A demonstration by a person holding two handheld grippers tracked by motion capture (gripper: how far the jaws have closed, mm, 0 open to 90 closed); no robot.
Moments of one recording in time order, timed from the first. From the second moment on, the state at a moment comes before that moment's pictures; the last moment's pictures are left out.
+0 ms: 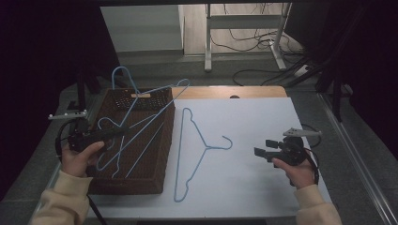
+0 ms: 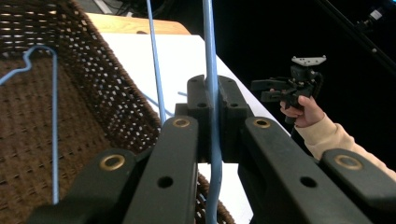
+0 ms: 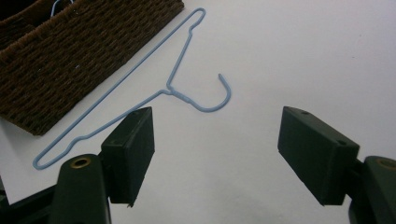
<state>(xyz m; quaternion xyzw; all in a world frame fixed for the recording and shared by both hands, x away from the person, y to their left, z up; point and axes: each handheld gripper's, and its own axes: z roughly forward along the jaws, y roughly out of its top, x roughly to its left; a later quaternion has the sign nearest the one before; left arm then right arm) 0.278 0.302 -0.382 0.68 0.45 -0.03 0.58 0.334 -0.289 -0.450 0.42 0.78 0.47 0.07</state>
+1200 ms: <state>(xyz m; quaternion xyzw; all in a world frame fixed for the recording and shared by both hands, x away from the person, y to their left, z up) 0.275 0.351 -0.418 0.64 0.51 -0.02 0.57 0.334 -0.291 -0.451 0.42 0.78 0.46 0.07</state>
